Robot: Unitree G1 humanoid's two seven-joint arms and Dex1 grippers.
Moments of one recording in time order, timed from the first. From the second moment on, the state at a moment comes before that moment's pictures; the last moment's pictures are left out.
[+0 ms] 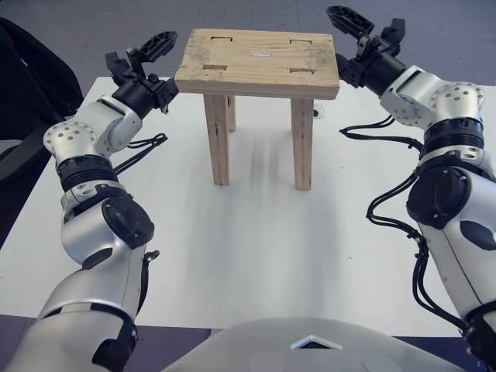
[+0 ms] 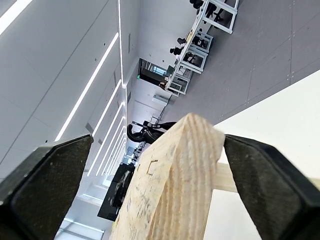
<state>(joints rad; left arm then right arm) -0.87 0.46 0.70 0.85 -1.08 0.99 -0.21 -1.16 -0.31 -0.61 1.04 0.85 0.93 0.43</state>
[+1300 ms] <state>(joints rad) -1.04 0.27 0.22 0.66 -0.35 0.52 -0.09 -1.11 -0.11 -0.08 0.73 0.30 0.35 0.36</state>
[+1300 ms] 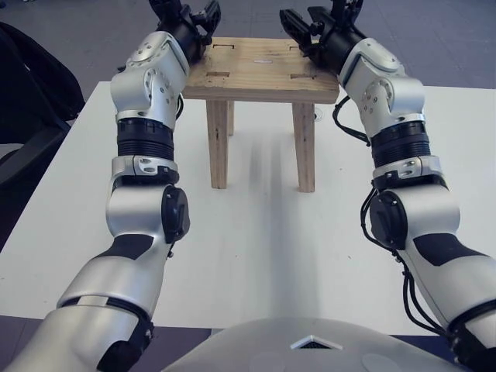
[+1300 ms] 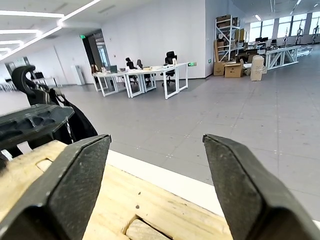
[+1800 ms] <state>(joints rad) -0.87 0.27 0.43 0.43 -0.47 0.29 -0.15 -1.00 -0.11 -0.24 0.51 0.44 0.30 0.42</state>
